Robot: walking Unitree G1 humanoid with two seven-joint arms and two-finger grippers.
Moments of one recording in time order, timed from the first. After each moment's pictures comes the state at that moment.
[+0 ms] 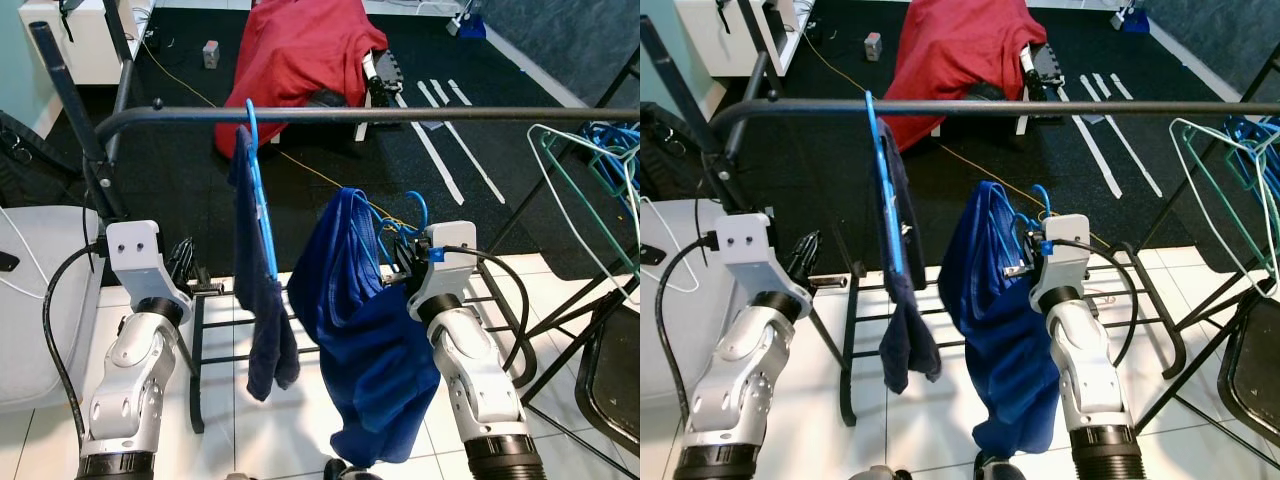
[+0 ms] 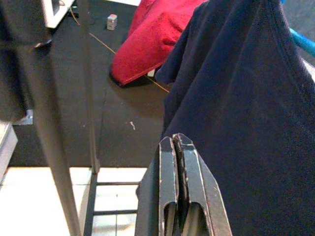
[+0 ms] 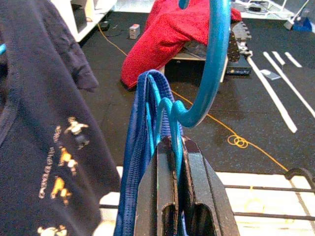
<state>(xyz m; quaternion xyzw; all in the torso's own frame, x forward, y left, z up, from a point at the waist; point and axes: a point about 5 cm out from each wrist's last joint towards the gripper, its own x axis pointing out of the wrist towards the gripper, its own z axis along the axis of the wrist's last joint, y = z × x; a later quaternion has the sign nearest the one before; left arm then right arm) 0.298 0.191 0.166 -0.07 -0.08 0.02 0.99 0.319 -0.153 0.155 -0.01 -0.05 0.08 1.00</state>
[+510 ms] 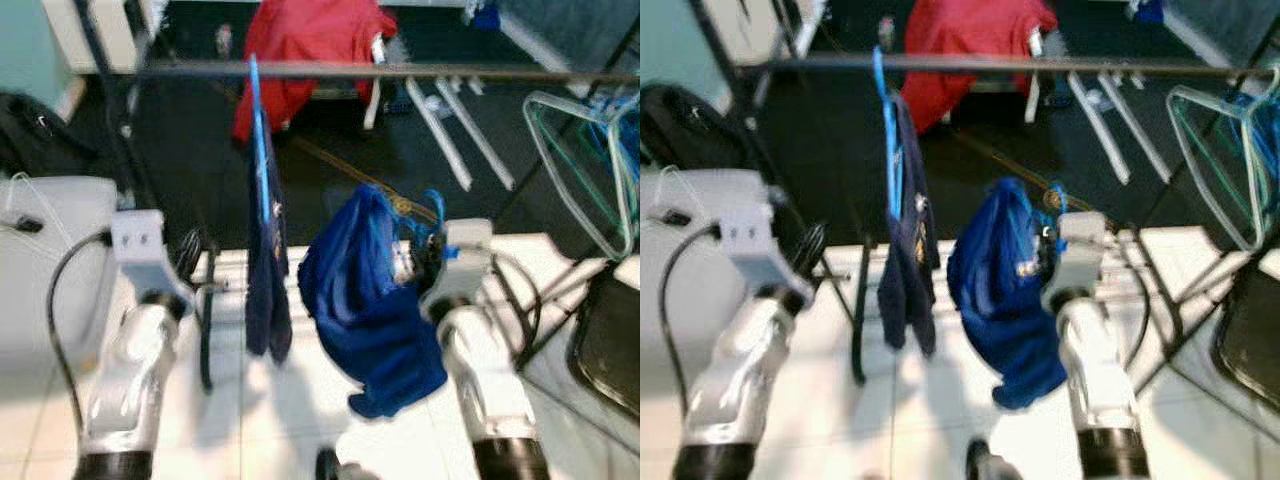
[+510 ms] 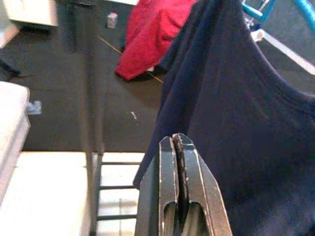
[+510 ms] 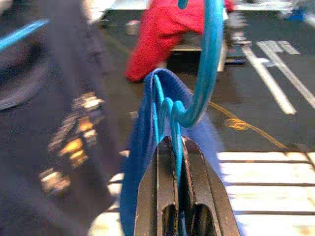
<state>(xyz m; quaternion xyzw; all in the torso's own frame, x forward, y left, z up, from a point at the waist) 0.301 0.189 0.172 -0.07 -0.09 0.00 0.99 0.318 -0.155 0.150 0.00 -0.04 0.06 1.00</state>
